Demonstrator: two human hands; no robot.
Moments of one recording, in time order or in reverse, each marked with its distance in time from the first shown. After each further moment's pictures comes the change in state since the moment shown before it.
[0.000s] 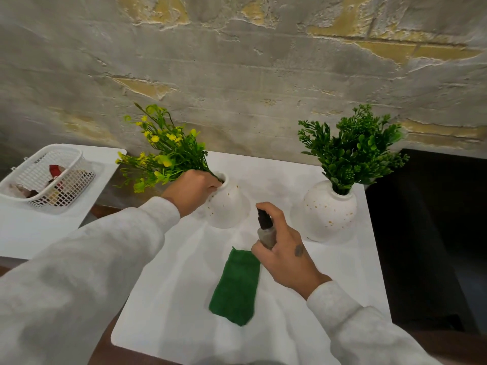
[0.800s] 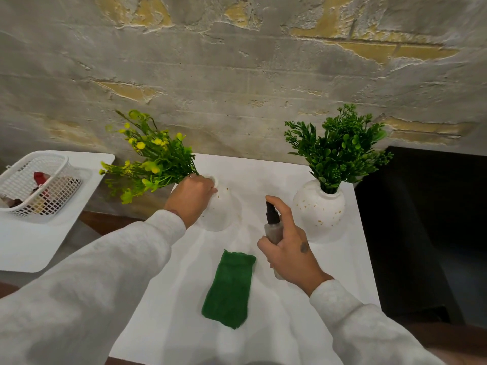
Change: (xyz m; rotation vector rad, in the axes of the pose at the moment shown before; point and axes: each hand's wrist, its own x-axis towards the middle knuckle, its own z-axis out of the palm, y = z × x) left_hand 0.008 0.024 0.016 0.083 0.112 -0.047; right_hand -0.002 -0.001 -0.019 0.075 0.103 0.121
